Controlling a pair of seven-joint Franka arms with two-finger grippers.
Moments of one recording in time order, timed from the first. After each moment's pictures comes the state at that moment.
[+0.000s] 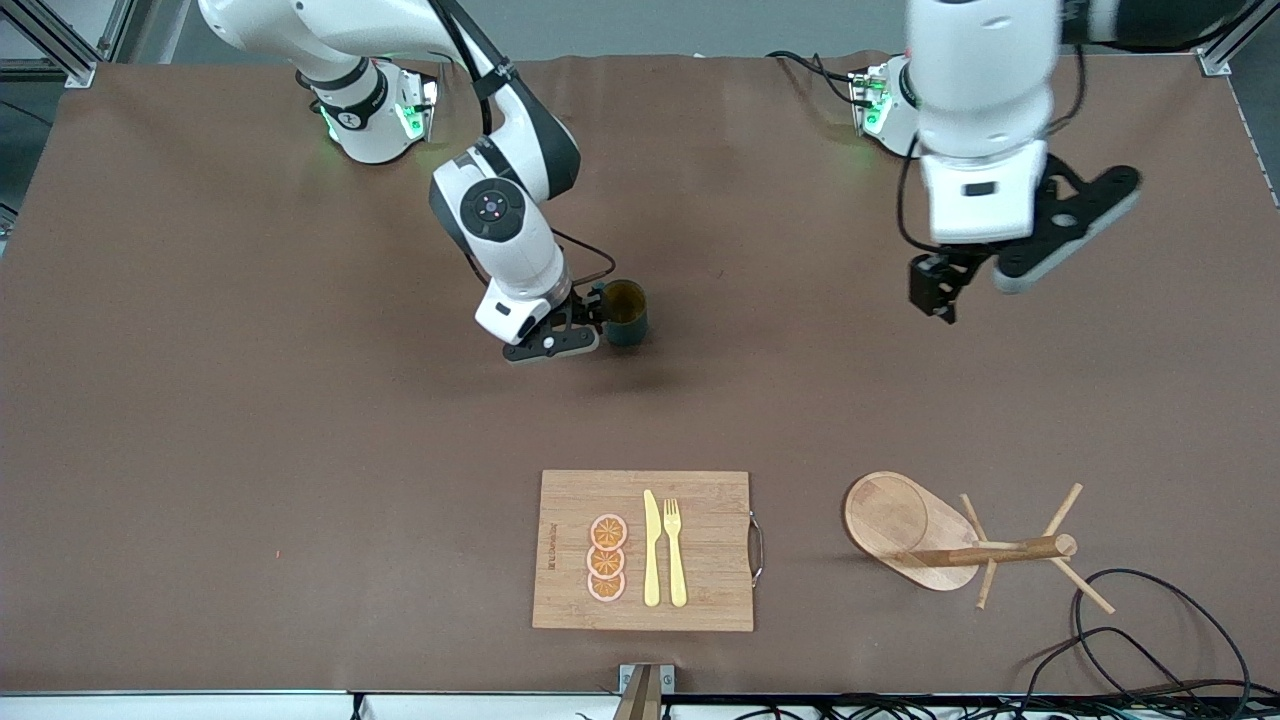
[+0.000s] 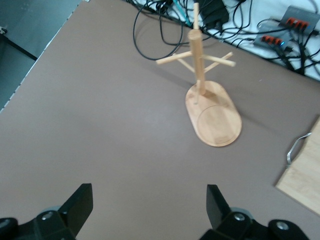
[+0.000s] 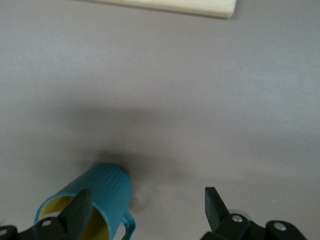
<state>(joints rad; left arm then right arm) -0.34 0.08 -0.15 -1.53 0.44 1.60 -1.04 0.73 0.39 -0.04 -1.92 0.14 2.38 0.42</state>
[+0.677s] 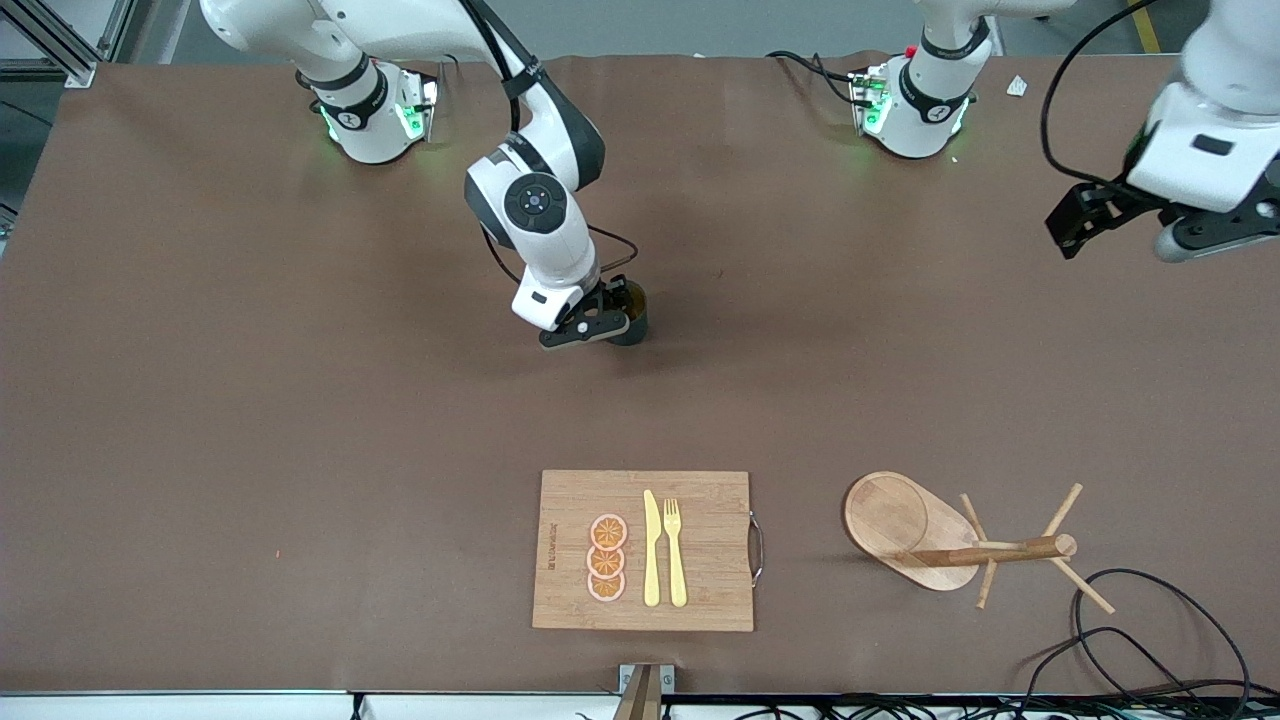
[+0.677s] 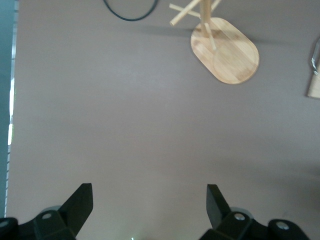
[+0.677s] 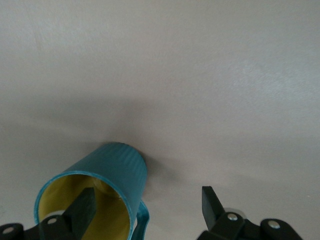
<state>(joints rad) -0.06 -0.03 -0.14 -1.53 0.17 1.49 -0.32 0.80 0.44 -0.04 -1.93 0.14 2.40 0.42</state>
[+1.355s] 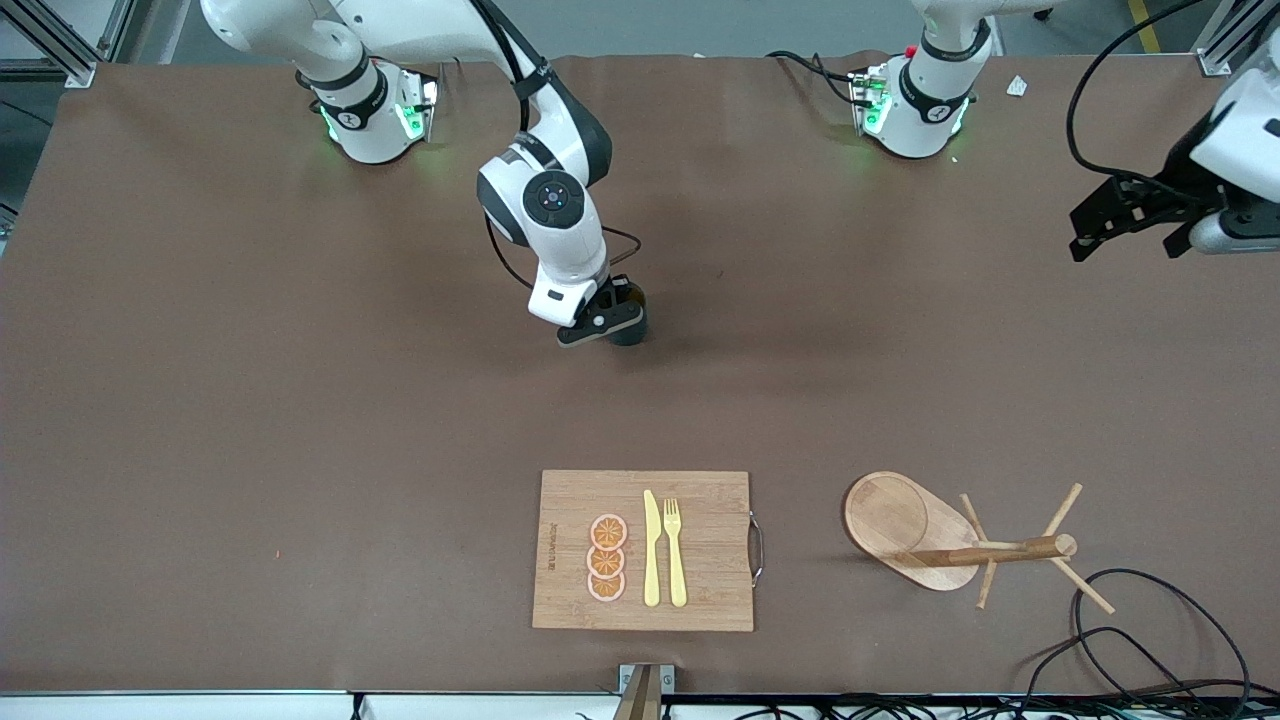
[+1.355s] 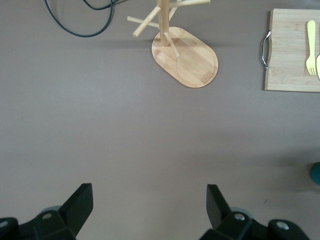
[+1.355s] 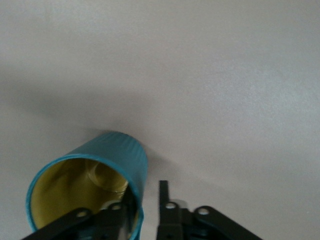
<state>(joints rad) 0.05 -0.13 -0.16 -1.71 0.01 1.68 -0.12 0.82 0.46 -0.05 -1.93 0.09 2.40 0.31</state>
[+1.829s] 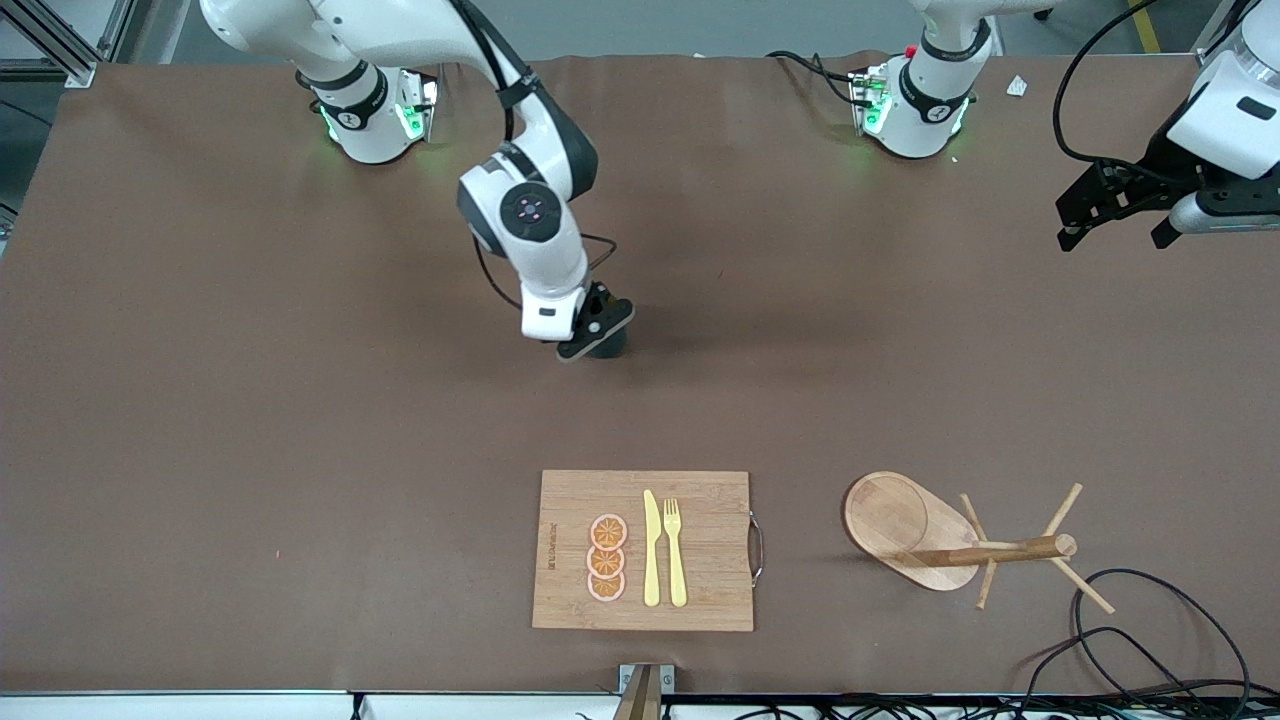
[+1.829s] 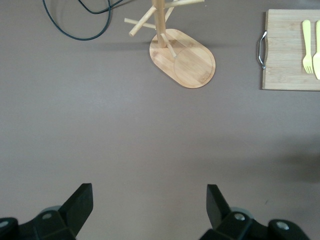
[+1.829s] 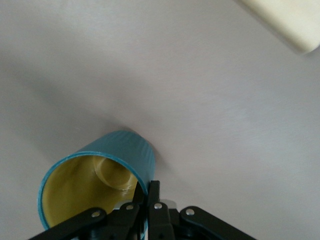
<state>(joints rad) 0.05 -0.16 -0.17 -1.74 0.00 1.70 -0.11 0.75 0.43 -0.08 -1.92 0.09 2.37 -0.10</state>
